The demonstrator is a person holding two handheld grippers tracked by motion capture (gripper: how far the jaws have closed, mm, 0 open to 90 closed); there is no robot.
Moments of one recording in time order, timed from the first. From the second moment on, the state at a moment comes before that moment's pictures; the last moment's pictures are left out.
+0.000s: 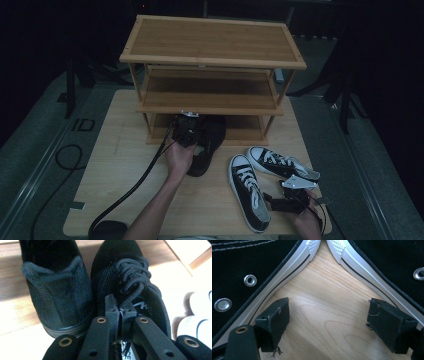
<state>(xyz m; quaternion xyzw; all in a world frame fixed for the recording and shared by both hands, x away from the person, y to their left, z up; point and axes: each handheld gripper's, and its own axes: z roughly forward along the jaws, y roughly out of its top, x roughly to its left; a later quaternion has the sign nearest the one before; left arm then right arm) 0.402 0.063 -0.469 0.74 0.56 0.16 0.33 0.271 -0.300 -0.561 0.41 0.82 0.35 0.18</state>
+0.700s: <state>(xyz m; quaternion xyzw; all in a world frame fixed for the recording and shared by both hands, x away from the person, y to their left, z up) 0.363 0.094 -0.449 0.80 0.45 0.15 0.38 0.271 -0.300 -0.561 0.41 0.82 0.35 0.18</state>
